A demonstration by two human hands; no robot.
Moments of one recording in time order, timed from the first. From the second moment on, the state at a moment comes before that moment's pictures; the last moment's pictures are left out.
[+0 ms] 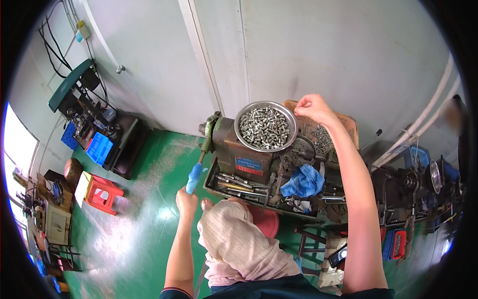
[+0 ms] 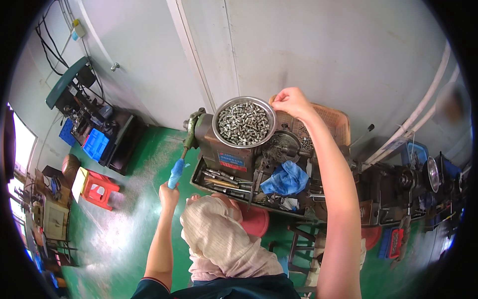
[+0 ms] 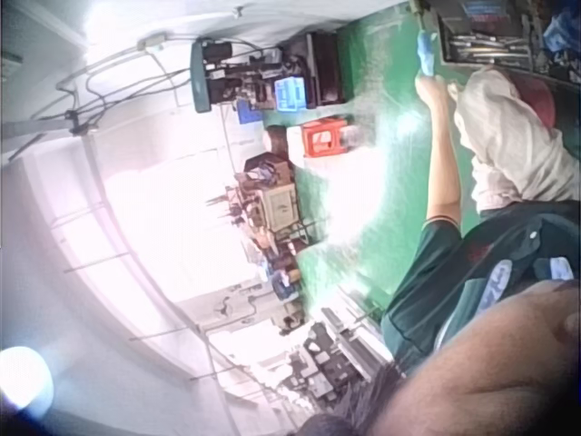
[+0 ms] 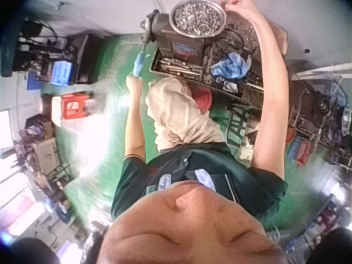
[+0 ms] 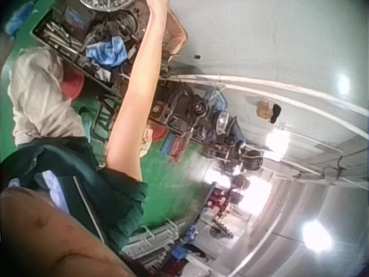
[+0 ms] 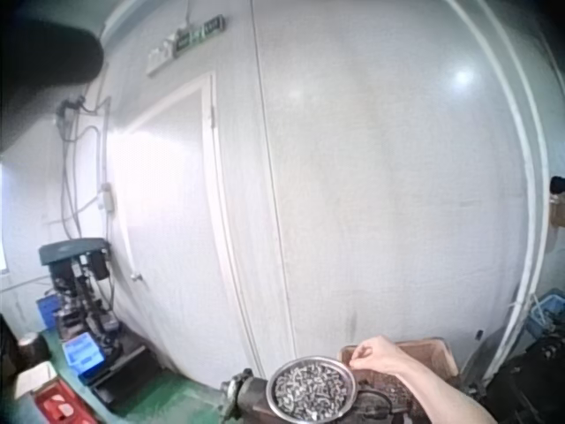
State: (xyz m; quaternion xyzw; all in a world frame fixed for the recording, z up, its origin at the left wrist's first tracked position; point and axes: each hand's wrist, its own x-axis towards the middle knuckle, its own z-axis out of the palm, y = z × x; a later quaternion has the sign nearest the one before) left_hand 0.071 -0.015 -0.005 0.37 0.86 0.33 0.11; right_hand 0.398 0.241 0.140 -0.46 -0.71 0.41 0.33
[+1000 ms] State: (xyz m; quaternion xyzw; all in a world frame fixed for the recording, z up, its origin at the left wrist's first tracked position) left_hand 0.073 -0.014 0.000 0.37 0.87 0.32 0.11; right_hand 0.406 0.236 -0.020 -0.47 -0.71 0.44 0.28
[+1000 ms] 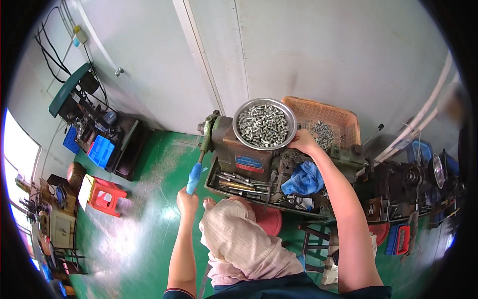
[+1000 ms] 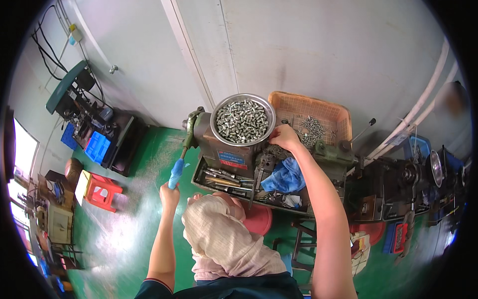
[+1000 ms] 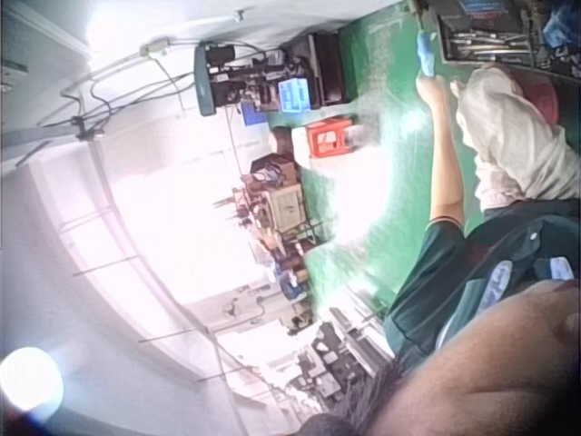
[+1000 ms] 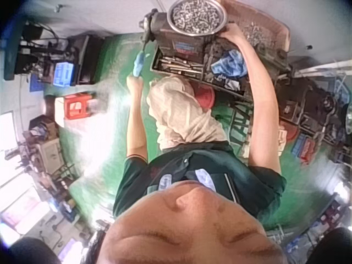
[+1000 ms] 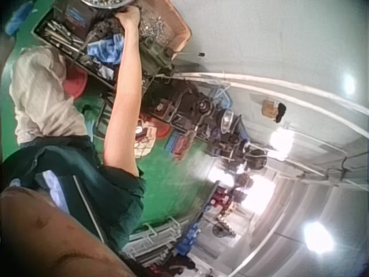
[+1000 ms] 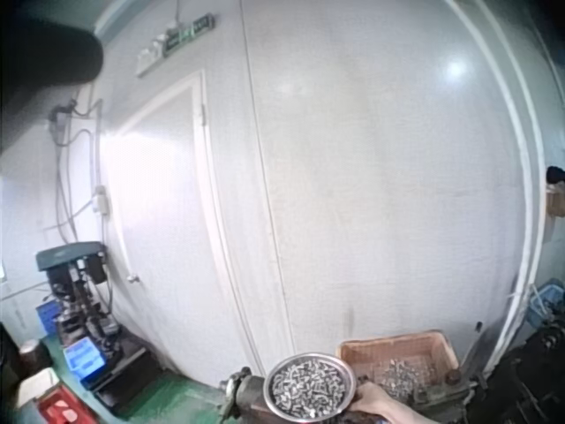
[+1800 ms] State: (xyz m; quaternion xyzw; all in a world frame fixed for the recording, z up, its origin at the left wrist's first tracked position) left_hand -0.003 0.000 -0.001 0.37 0.91 0.19 0.05; right_hand 0.488 0.260 0.044 -0.67 -0.71 0.13 0.18
